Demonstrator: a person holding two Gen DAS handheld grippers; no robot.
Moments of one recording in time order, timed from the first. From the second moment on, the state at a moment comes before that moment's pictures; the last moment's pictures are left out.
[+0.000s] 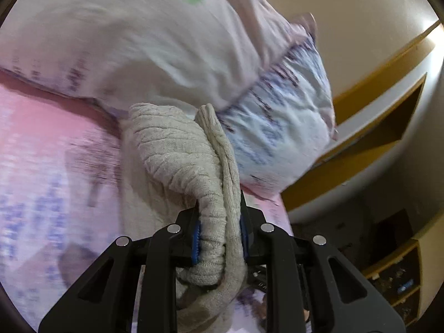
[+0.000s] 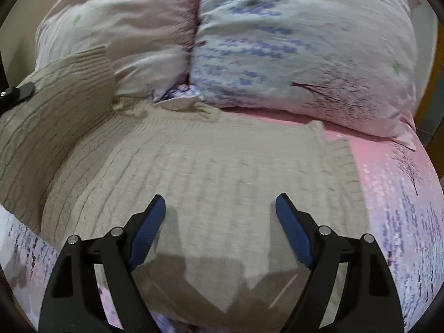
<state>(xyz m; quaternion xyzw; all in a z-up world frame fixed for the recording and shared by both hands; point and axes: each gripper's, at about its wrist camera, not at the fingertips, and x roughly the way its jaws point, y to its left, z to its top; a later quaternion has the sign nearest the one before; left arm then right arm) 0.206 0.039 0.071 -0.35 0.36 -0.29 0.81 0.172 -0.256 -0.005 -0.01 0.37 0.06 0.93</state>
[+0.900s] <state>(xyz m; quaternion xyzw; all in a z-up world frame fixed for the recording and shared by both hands) 0.216 -0.127 0.060 -0.30 0.40 -0.41 0.76 0.136 -0.417 0.010 0.30 0.34 0.09 0.89</state>
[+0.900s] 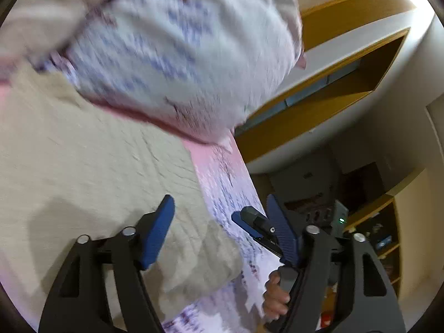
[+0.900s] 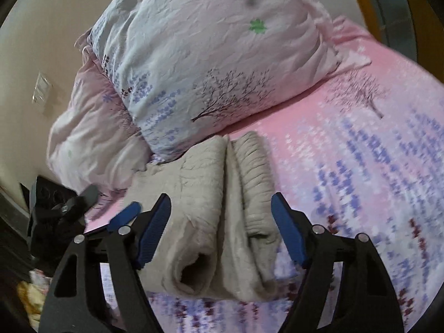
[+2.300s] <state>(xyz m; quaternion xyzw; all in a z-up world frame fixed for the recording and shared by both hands) 0.220 -0.071 0.003 -0.23 0.48 -0.28 0.80 0.173 -0.403 -0.018 0.26 0.40 0.06 0.88</state>
